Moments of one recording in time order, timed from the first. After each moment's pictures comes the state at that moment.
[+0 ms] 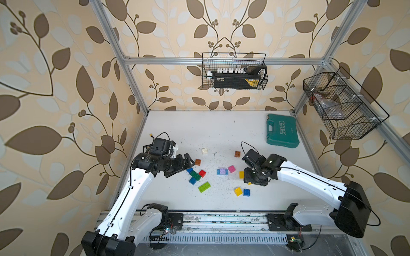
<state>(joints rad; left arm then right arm) -0.30 0.96 0.95 -1.07 0.40 -0.59 0.77 1.28 0.92 -1.02 0.06 0.95</state>
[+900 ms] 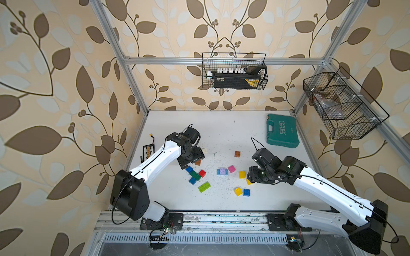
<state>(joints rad) -0.49 1.52 1.22 -1.05 0.11 -0.90 0.77 1.10 0.98 -1.07 0.06 0.83</state>
